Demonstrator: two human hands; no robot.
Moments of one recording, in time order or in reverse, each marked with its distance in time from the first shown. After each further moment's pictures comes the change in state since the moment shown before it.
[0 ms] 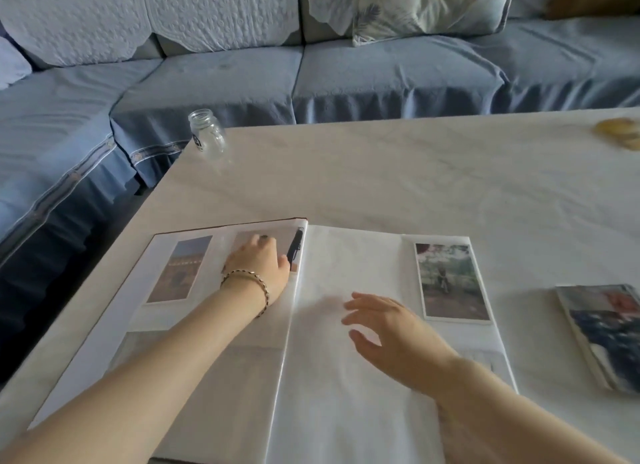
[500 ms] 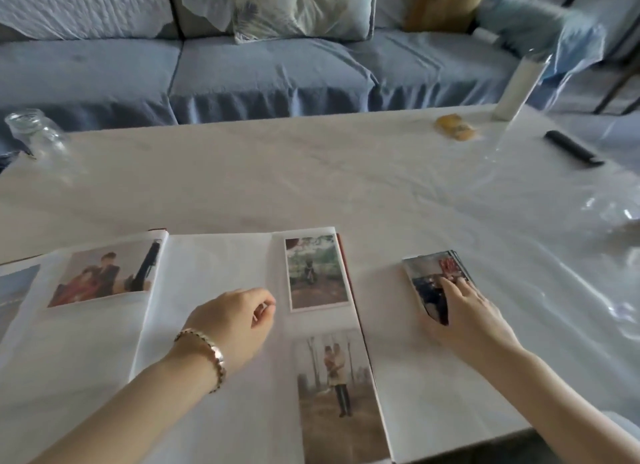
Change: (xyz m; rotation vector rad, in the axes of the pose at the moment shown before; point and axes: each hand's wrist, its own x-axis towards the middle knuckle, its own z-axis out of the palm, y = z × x) left_hand -0.078 0.118 0.028 -0.190 -0.061 0.439; right_hand -0.155 0.132 -0.096 -0.416 0.122 0.884
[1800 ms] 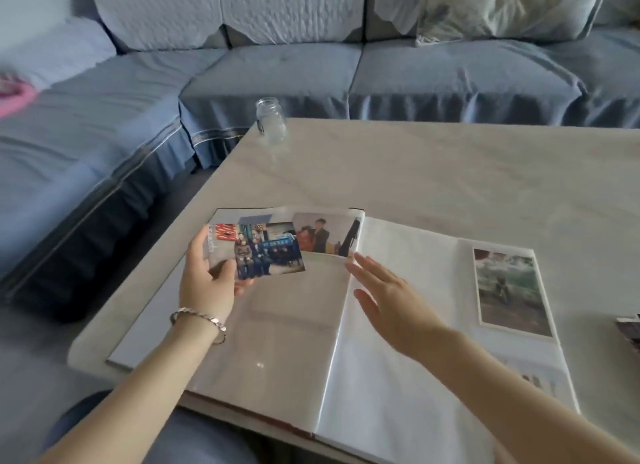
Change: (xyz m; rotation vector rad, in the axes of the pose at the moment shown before) left_hand -0.091 -0.181 -0.065 -0.797 0.846 -0.575; right_hand -0.026 -0.280 0.018 0.349 -0.143 -0.894
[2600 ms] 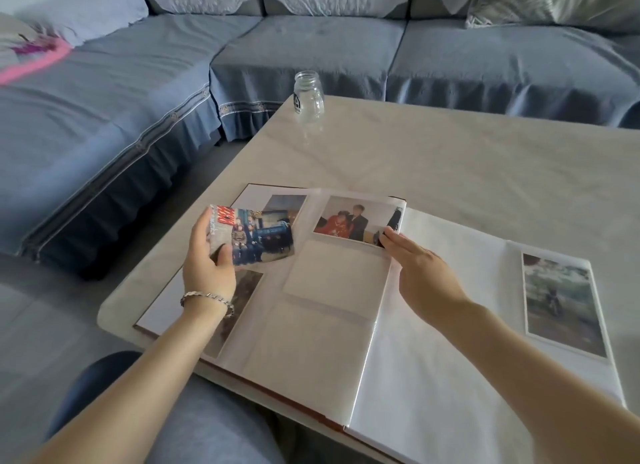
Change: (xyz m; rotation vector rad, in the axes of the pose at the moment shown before) left_hand 0.029 -0.056 -0.030 0.060 0.101 0.048; right_hand 0.041 0.006 0.013 -0.079 0.072 0.068
